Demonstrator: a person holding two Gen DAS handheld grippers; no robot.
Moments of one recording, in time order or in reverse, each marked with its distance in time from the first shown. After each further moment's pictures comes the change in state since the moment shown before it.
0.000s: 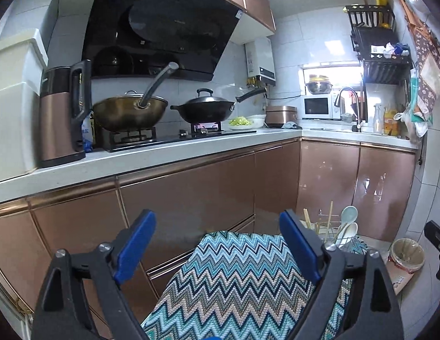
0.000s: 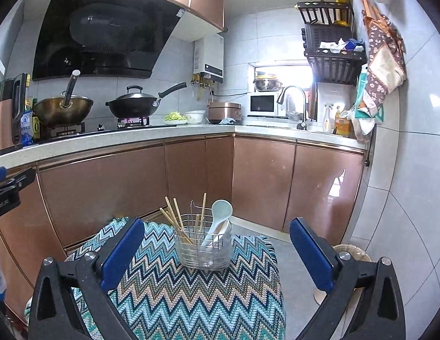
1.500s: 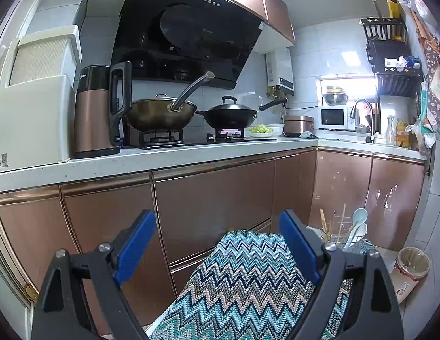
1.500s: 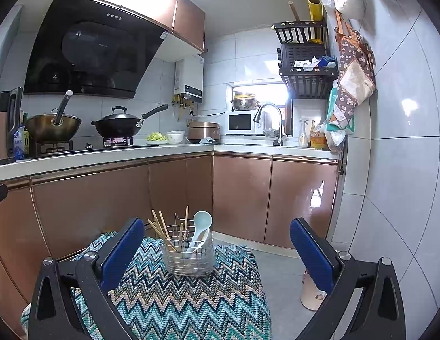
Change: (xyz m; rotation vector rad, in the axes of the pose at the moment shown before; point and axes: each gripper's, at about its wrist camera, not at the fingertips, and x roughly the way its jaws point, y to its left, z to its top) left arm -0.040 0.035 -0.014 -0.051 -0.037 0.080; right arm -0.053 -0.001 -0.008 0.030 -0.106 -0.109
